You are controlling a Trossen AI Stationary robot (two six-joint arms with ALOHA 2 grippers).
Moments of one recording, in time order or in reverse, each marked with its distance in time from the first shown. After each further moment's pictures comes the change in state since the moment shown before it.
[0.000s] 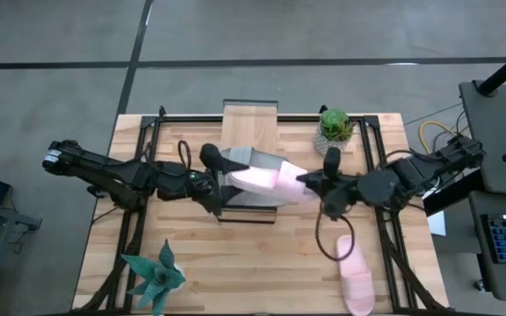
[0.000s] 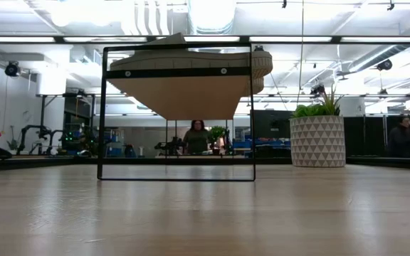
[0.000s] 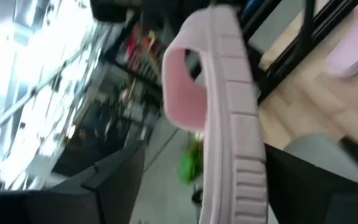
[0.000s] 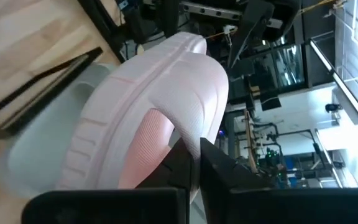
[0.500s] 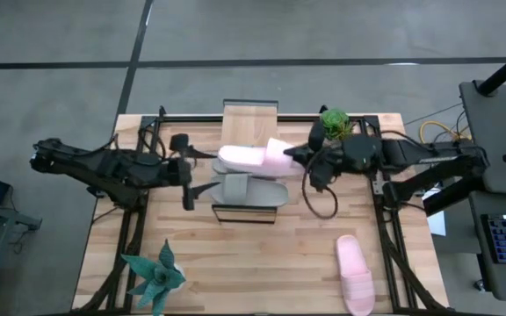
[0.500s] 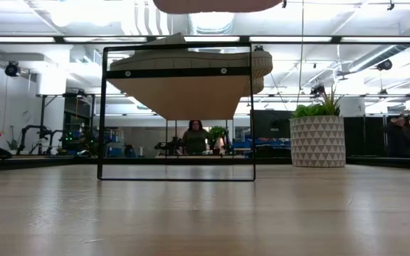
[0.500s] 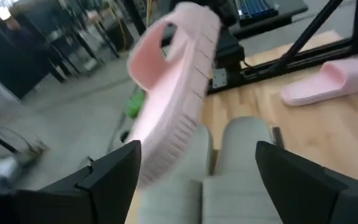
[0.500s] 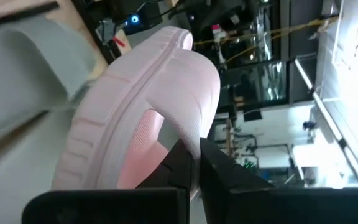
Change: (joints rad) left arm -0.002 -0.232 -0.019 -0.397 -0.010 -0.699; right arm -0.320 0.001 -0.038 0.160 -0.296 -0.276
